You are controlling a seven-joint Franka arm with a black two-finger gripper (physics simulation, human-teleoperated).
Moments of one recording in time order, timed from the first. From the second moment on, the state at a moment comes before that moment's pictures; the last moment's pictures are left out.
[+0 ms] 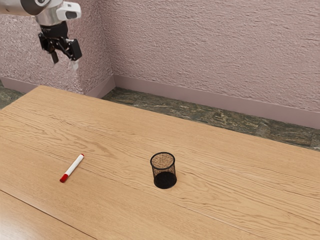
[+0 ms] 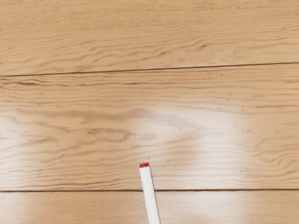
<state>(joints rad) -0.13 0.18 0.38 -1.34 0.01 1.59 0.27</state>
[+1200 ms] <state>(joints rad) -0.13 0.22 0.42 -2.13 0.01 2.08 0.33</state>
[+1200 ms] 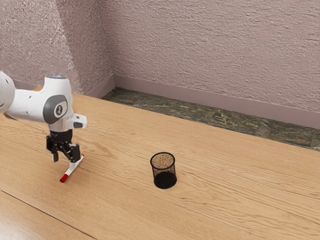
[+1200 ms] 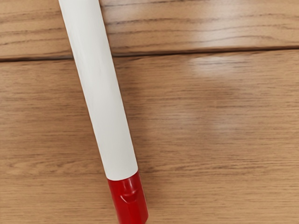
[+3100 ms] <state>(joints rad) -0.12 0.31 0.43 -2.15 0.01 2.22 0.28</state>
